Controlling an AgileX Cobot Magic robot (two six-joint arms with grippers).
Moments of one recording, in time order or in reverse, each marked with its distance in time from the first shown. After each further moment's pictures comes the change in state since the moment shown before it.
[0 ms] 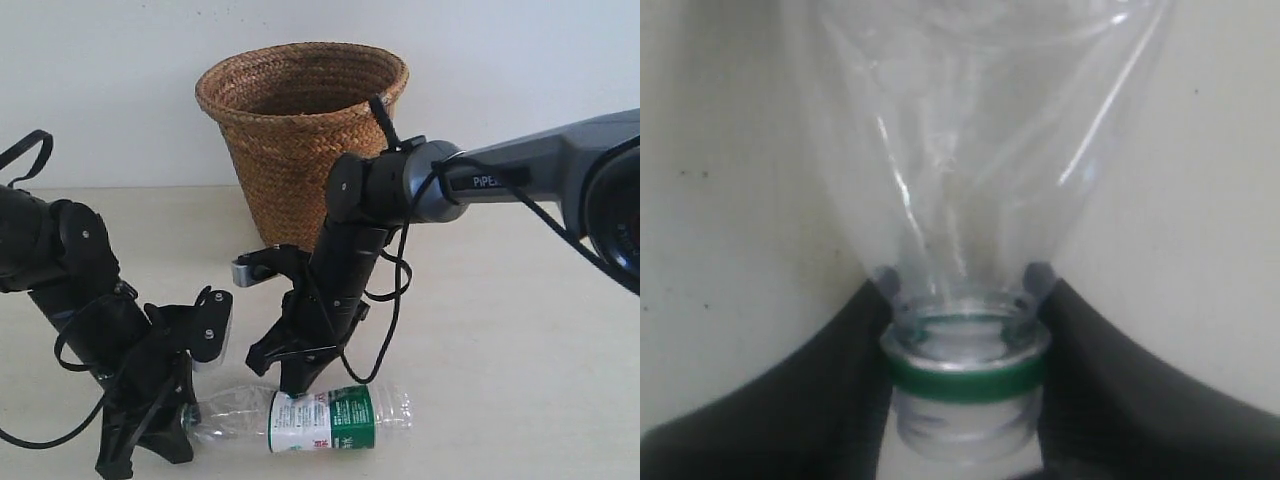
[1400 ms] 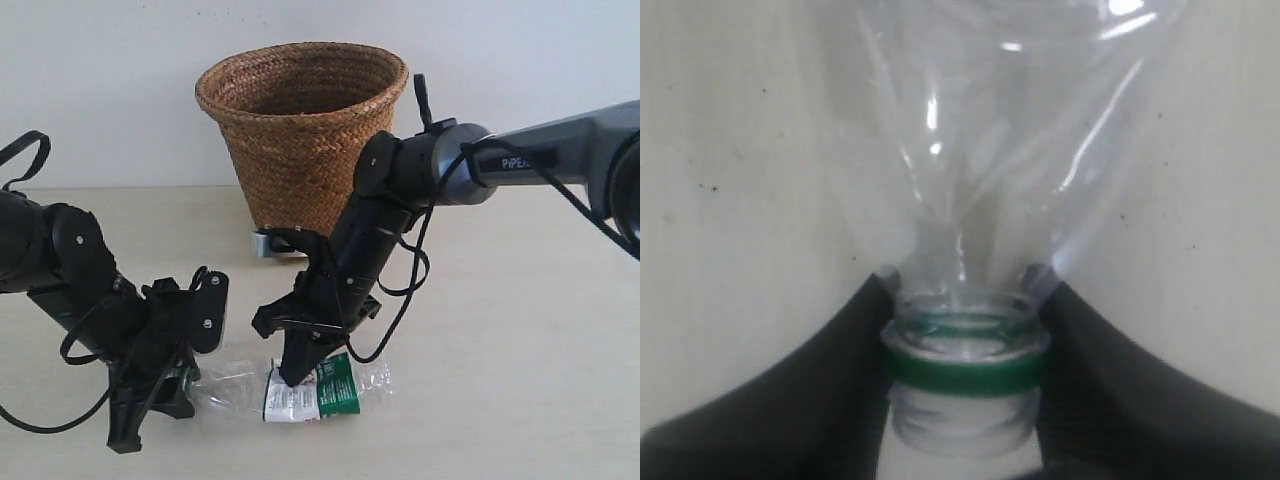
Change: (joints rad) left arm 0.000 -0.016 0.023 0.061 -0.230 0.006; right arm -0.061 -0.001 -0.003 0.139 0.077 0.006
